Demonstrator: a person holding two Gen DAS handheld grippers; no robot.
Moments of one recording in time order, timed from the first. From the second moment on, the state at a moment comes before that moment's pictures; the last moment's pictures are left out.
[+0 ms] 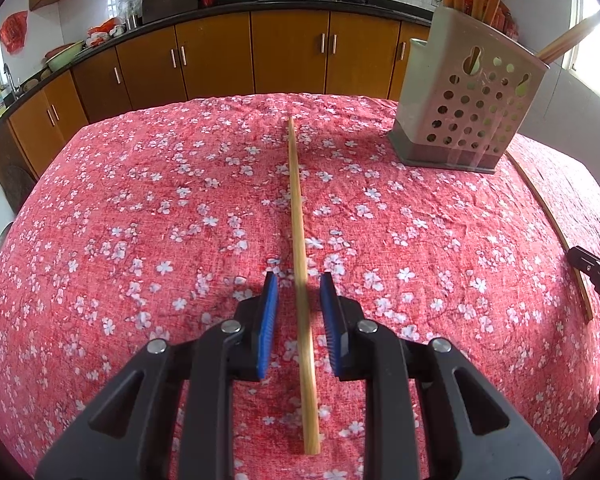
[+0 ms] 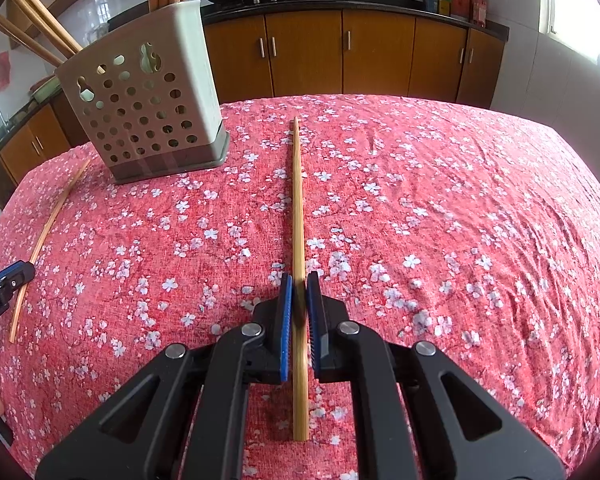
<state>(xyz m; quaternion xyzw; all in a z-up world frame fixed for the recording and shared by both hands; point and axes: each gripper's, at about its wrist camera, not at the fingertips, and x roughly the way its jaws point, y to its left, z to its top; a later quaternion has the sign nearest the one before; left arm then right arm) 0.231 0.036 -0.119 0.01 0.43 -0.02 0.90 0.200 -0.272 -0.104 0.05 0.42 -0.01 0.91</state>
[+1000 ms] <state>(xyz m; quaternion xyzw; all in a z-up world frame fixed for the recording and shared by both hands) 0.184 0.051 -0.068 0.01 0.39 -0.03 0.92 0.158 -0.304 -0.058 0.09 0.36 -0.02 0.93</state>
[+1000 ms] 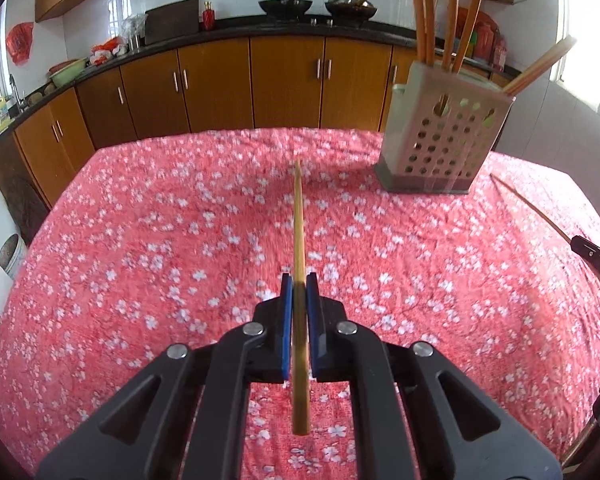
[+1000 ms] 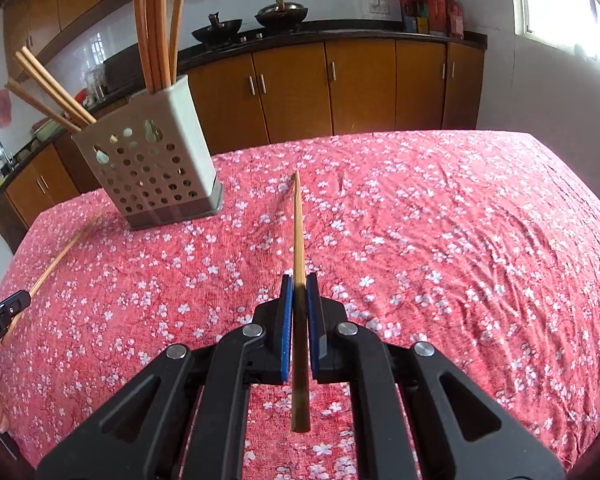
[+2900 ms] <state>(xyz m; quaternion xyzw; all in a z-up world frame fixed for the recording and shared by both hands) 0.206 -0.039 0.171 -0.06 0.10 -0.12 0.99 0.179 -0.279 0.135 0.13 0.08 0.08 0.99</state>
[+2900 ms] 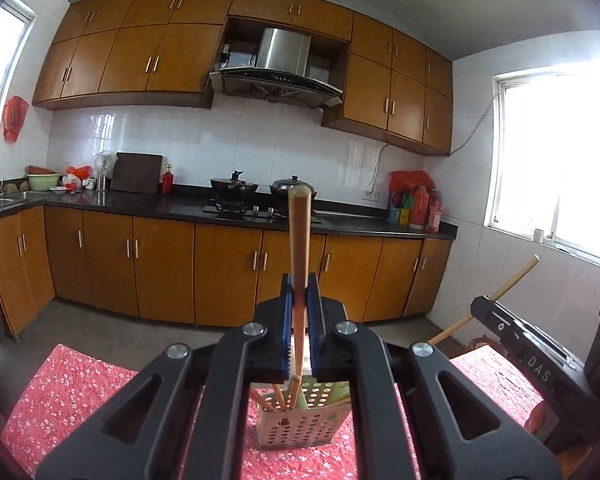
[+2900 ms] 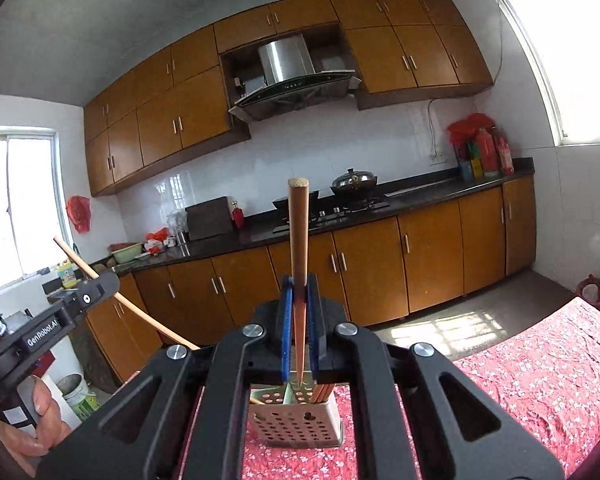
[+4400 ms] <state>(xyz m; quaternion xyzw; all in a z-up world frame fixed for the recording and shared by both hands) 0.040 0.046 0.057 0.00 0.12 0.02 0.99 0.035 -0.234 0.063 0.04 0.11 0.01 0.99</state>
